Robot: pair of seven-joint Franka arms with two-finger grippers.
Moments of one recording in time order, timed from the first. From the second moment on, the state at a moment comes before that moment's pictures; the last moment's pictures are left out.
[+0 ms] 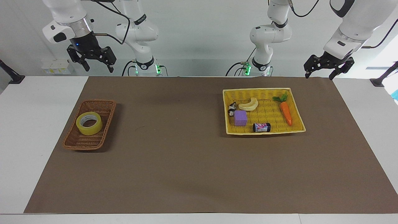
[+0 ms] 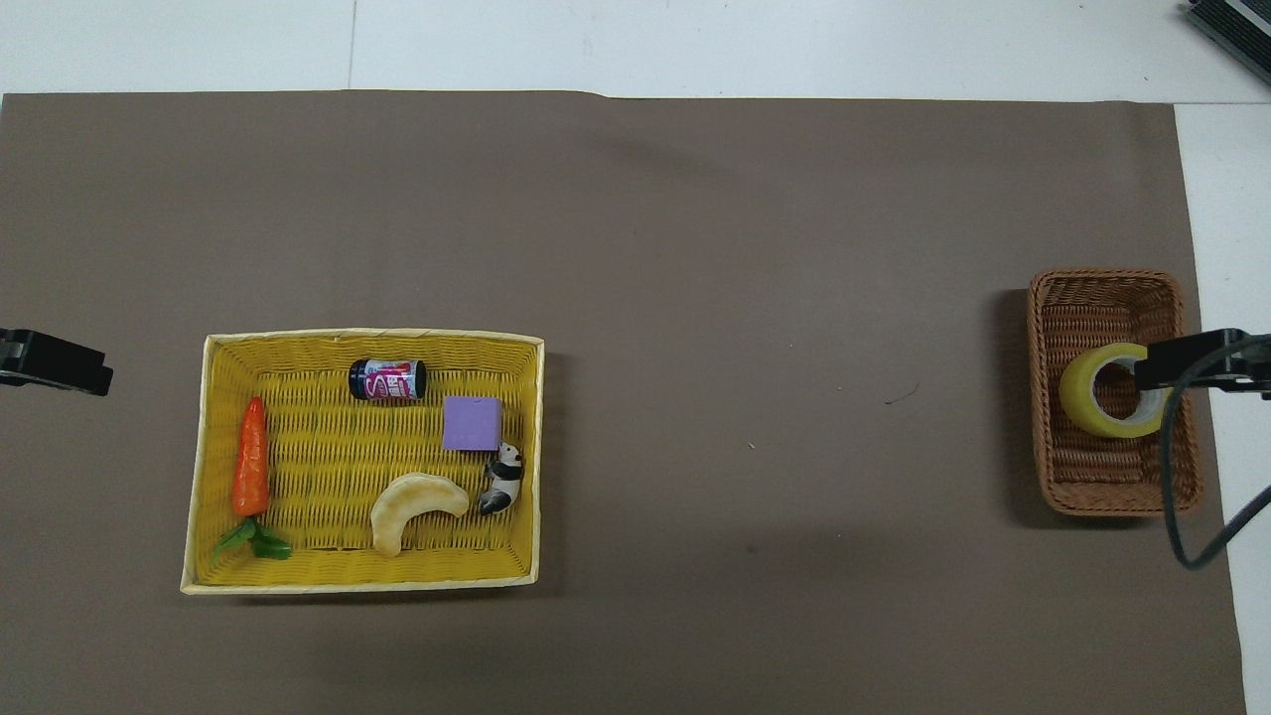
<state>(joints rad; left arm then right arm) 0.07 -0.05 -0.10 -1.58 0.03 1.45 0.14 0.01 -0.12 -0.04 -1.63 -0.02 1.50 0.05</state>
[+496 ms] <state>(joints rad) 0.07 -0.05 -0.10 -1.58 0.03 1.45 0.14 0.01 -0.12 -0.04 -1.63 -0.02 1.50 0.04</state>
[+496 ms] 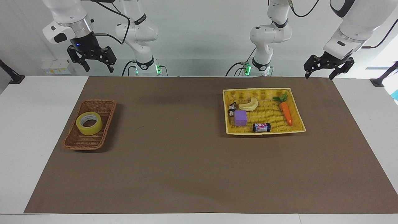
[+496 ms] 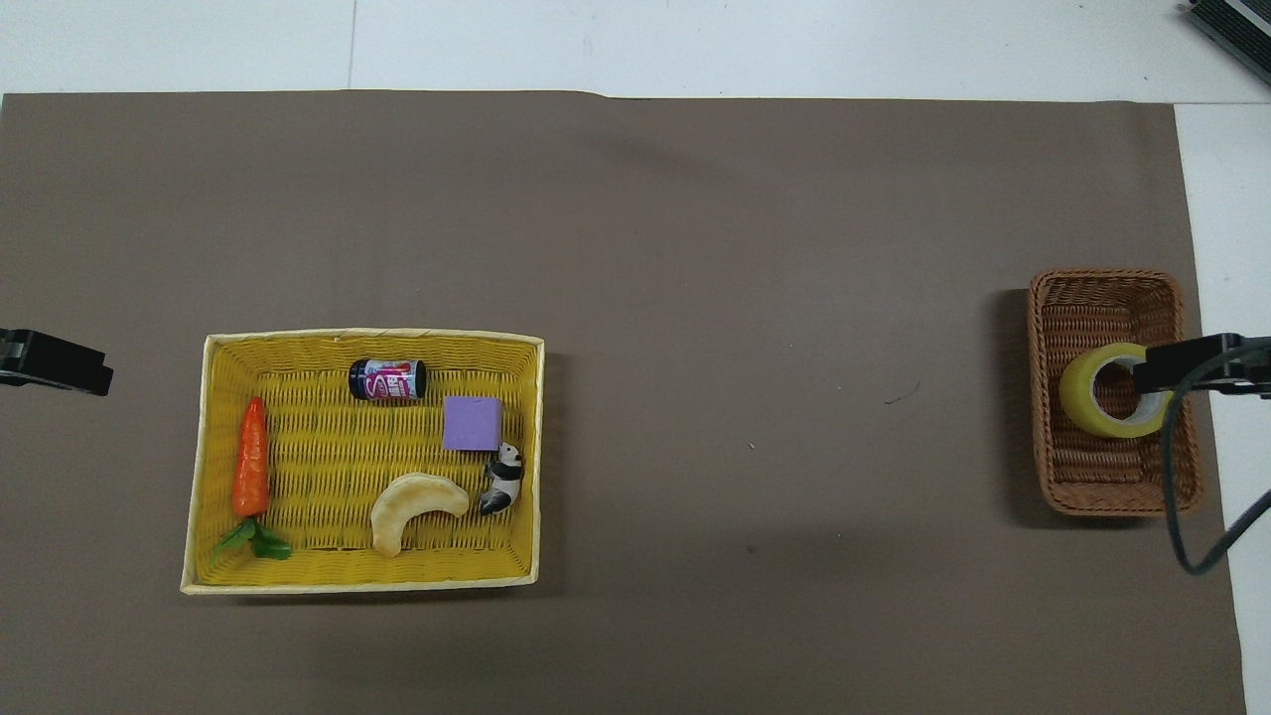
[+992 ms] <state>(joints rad) 0.07 -0.05 -0.10 -1.58 0.03 1.45 0.14 0.02 -0.12 -0.04 -1.63 -0.02 1.51 0.04</state>
